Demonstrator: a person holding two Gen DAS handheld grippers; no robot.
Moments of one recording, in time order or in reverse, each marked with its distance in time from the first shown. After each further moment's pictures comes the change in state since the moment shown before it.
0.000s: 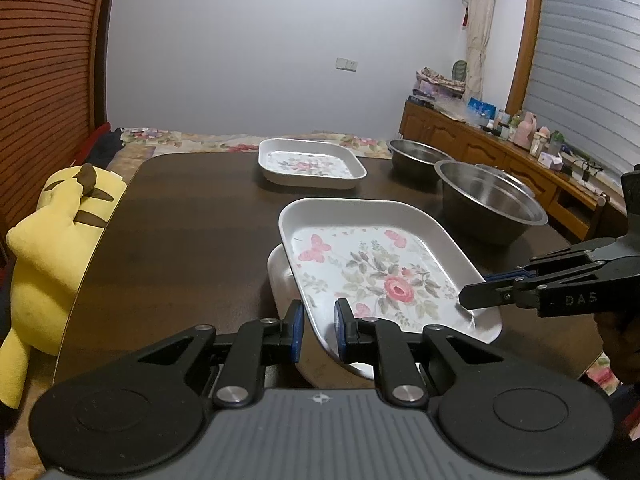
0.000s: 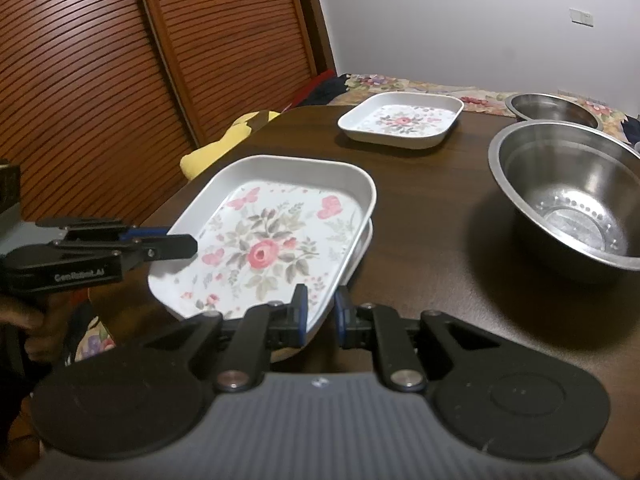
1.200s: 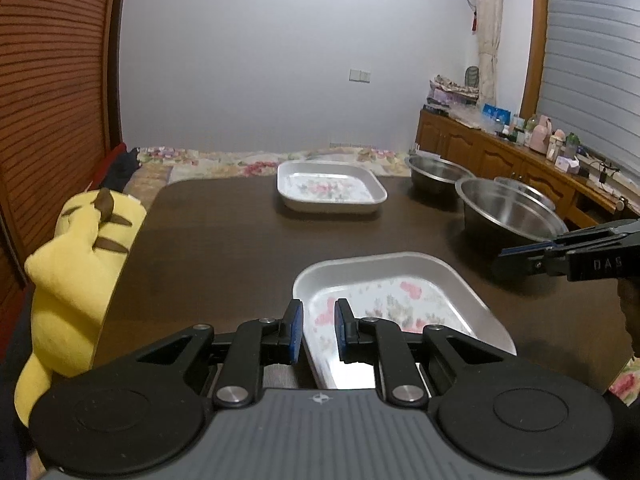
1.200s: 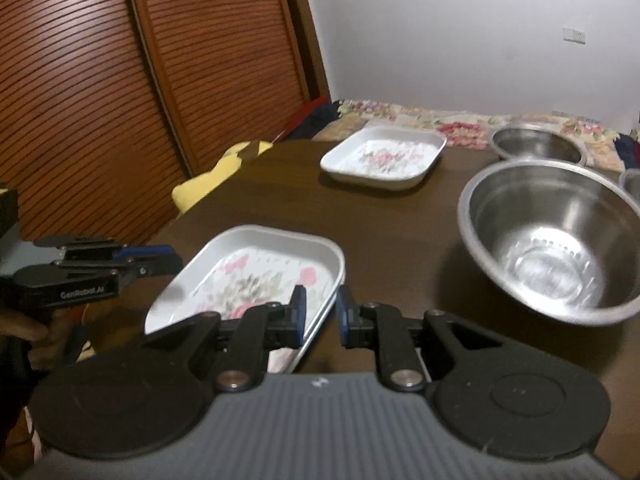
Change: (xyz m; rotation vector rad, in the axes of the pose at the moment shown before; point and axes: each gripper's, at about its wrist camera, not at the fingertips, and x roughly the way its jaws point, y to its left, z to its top) left arm 0.003 -0.001 0.023 0.030 -0.046 0.064; right arm -0.012 -0.013 0.024 0.000 -0.086 -0.019
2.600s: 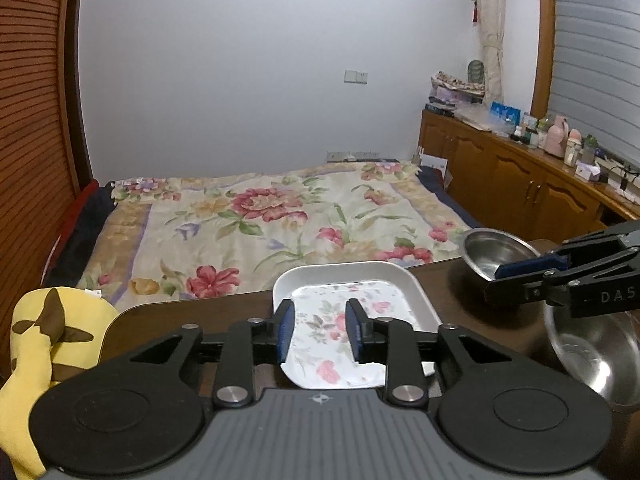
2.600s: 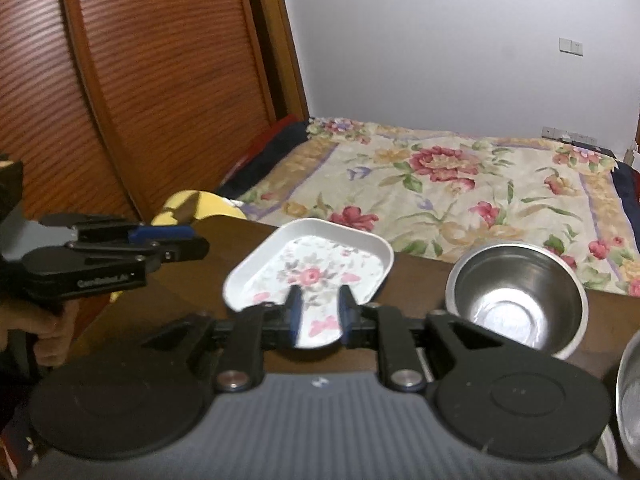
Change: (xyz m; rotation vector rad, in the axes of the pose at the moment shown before) left arm 0.158 0.021 0.137 0.057 0.025 -0.001; right arm 0.087 -0.073 0.124 -0.006 0.025 -0.054
